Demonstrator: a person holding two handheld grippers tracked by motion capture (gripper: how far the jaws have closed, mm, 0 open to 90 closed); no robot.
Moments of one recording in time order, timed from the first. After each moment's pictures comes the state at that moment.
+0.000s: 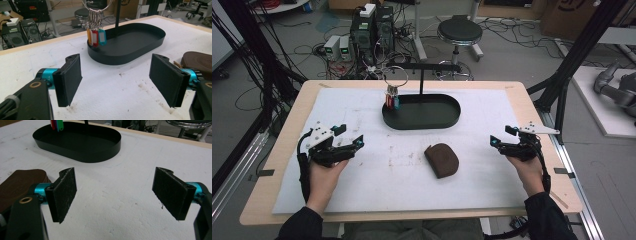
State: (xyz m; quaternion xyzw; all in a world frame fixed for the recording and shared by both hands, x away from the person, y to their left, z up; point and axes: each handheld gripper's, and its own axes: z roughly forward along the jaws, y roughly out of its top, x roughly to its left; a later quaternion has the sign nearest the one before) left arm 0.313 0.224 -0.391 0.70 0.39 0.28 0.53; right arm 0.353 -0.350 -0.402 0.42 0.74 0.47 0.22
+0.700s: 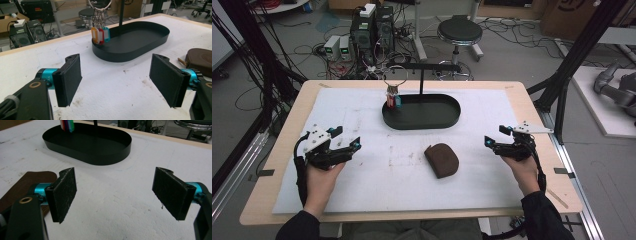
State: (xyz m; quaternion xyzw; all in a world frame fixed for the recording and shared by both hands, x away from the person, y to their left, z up) left arm 0.305 0.230 -0.393 0.70 0.39 0.30 0.52; right arm 0.354 -0.334 -0.400 0.40 0.75 0.48 0.21
